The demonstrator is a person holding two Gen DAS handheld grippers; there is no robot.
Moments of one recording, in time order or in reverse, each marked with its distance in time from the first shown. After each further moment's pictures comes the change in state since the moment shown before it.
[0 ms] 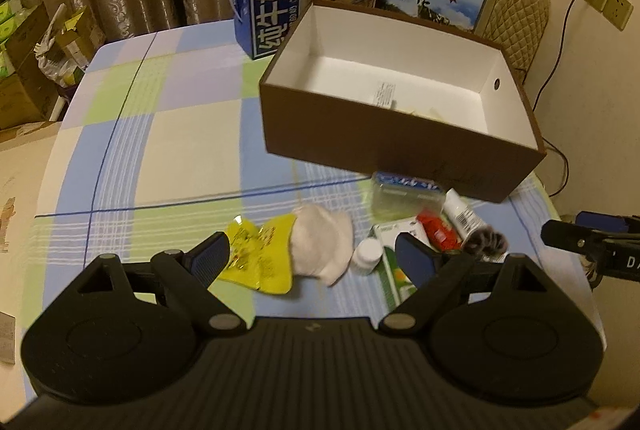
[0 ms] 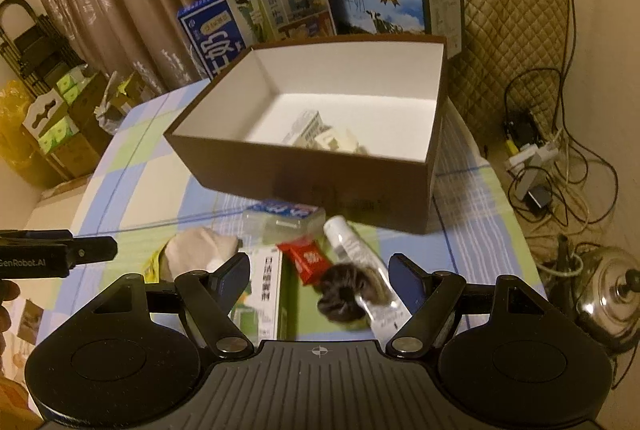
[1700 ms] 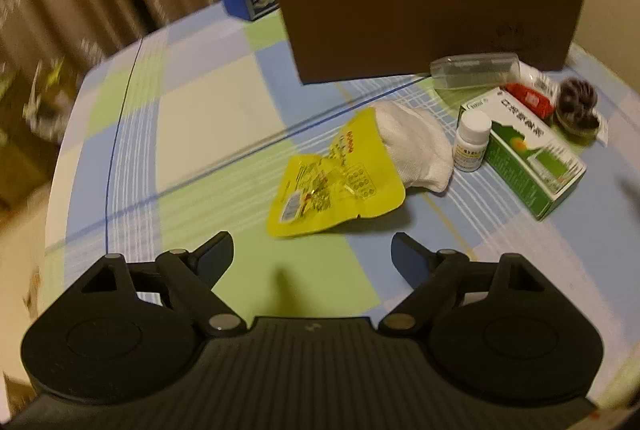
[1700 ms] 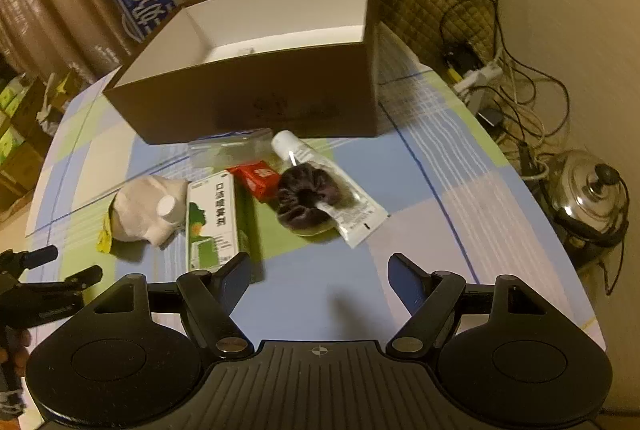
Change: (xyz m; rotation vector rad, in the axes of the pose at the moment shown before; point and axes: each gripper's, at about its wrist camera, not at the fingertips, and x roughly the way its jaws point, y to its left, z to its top) left arm 0.078 0.051 -0.080 0.326 -0.048 0.073; right arm 0.012 -0.004 -0.064 0.176 0.077 -0.157
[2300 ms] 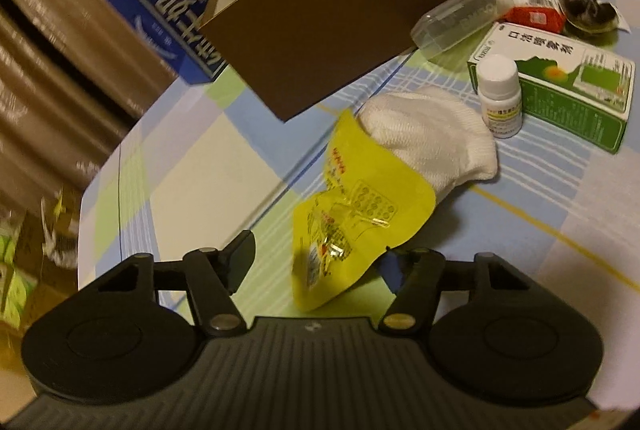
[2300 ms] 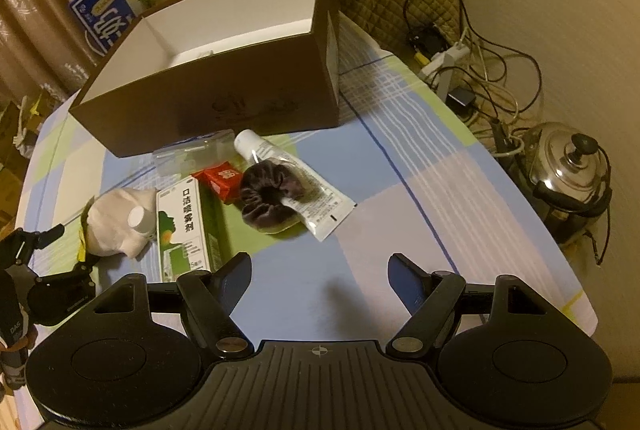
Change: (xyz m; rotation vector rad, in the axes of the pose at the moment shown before) left arm 0.057 -0.018 0.005 0.400 -0.109 0.086; right arm 0.003 -0.015 0.000 0.092 0.013 -0.057
